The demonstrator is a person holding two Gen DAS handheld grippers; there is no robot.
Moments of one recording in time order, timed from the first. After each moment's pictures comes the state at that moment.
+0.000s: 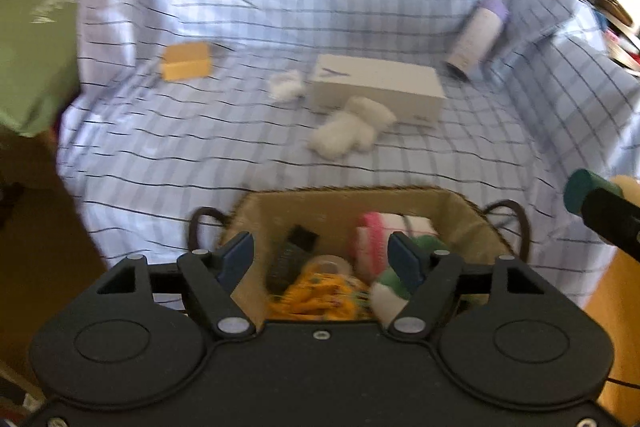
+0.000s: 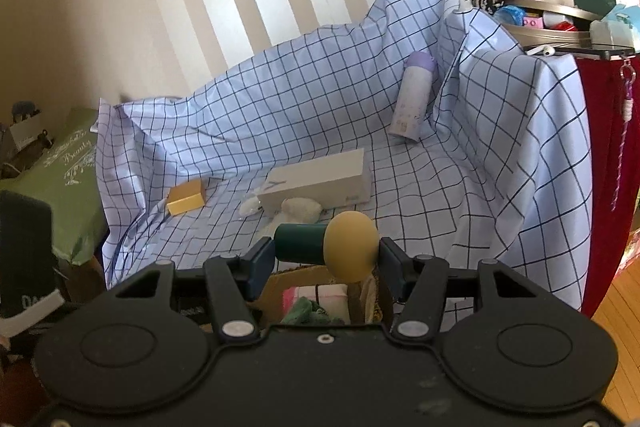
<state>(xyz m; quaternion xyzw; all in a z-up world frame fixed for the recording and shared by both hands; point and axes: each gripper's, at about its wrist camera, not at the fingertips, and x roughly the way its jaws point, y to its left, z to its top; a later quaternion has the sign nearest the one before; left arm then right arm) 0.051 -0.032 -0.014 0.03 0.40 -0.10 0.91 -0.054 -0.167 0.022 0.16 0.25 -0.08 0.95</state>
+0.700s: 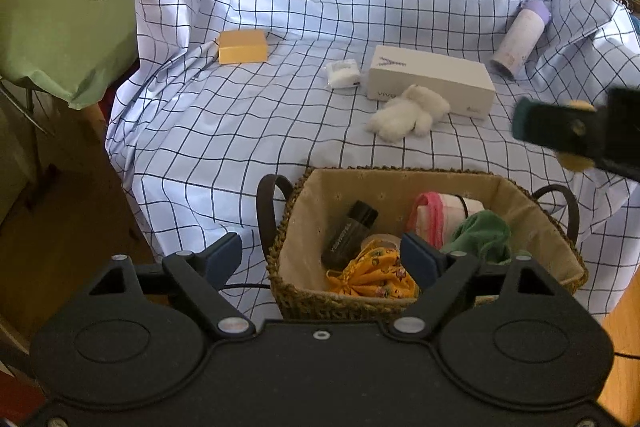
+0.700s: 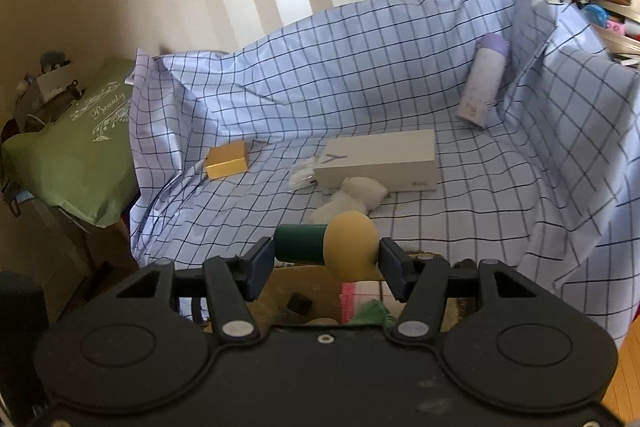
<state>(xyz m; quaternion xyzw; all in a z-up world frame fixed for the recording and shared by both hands) 0.035 -0.001 -0.026 0.03 0.40 -0.06 0.91 0.004 -0.125 0.026 0.13 0.30 0.00 0.94</state>
